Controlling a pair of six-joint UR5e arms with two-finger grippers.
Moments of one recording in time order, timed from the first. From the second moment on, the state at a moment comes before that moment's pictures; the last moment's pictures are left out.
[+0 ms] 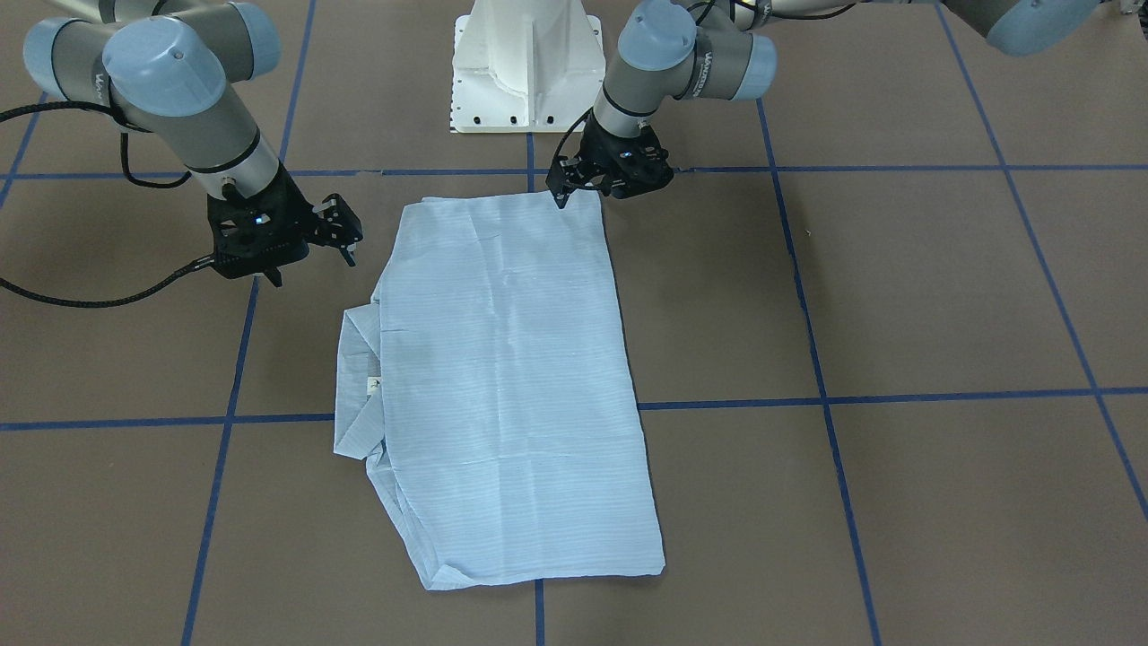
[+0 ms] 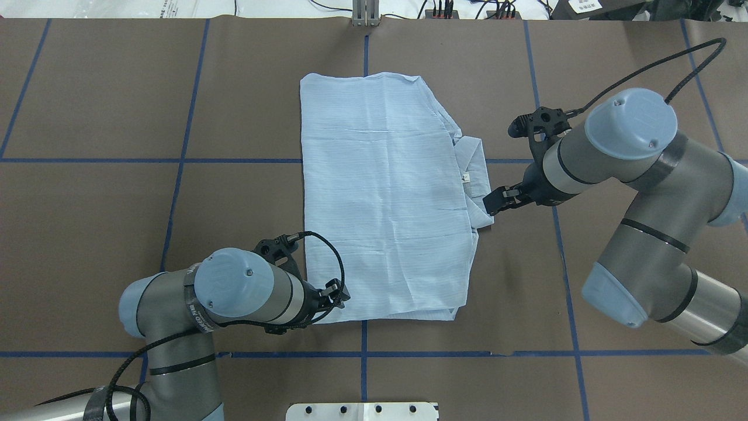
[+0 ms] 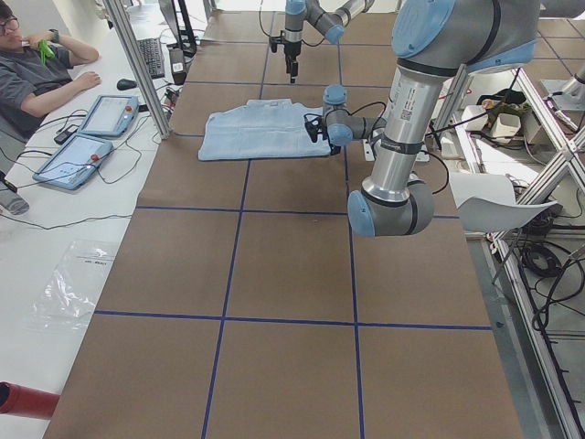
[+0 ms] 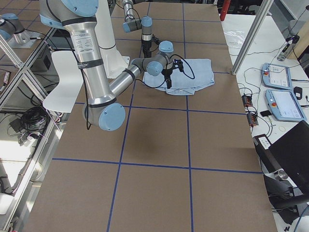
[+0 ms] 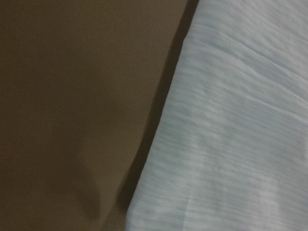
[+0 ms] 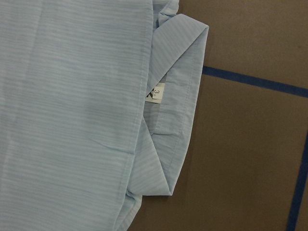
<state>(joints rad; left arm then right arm) -0.30 -2.05 -1.77 -1.91 -1.81 -1.84 0.71 -1.28 1.91 -1.43 2.02 0.84</state>
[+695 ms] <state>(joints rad) -0.30 -2.05 -1.77 -1.90 -1.81 -1.84 0.71 -1.28 1.91 -1.43 2.01 0.84</state>
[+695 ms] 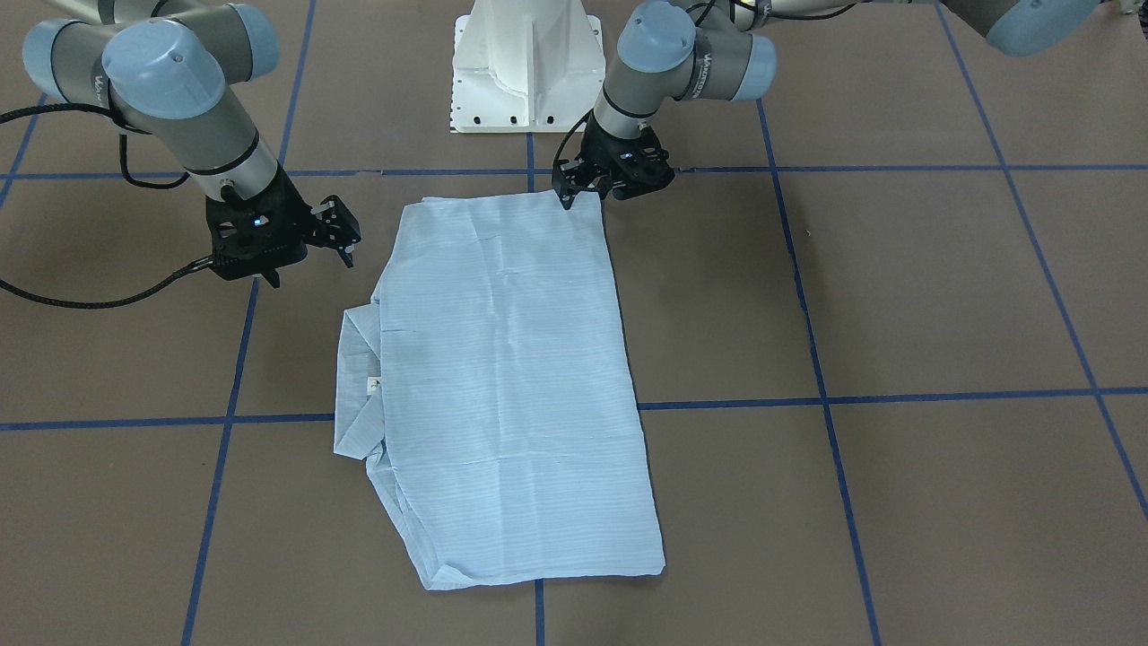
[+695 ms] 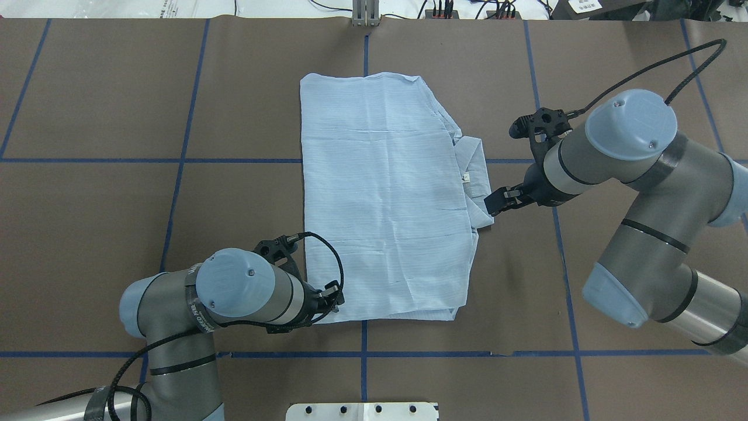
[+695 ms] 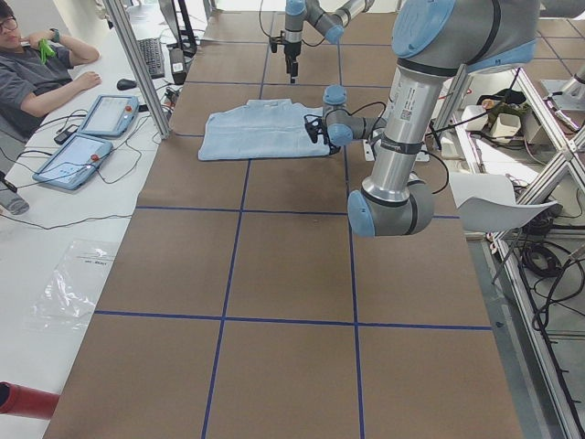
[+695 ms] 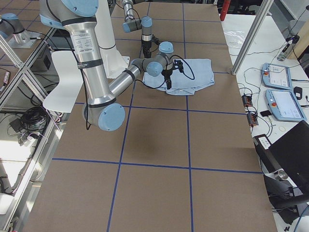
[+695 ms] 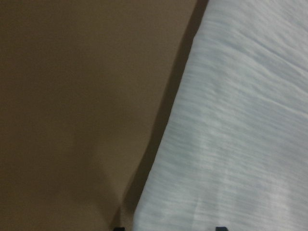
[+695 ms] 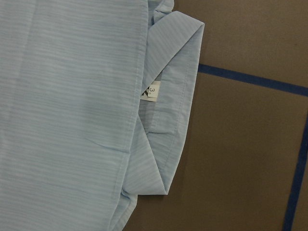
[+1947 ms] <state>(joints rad) -0.31 -2.06 -1.84 -1.85 -1.82 -1.84 0.59 -1.27 1.96 -1.43 1.98 1.14</state>
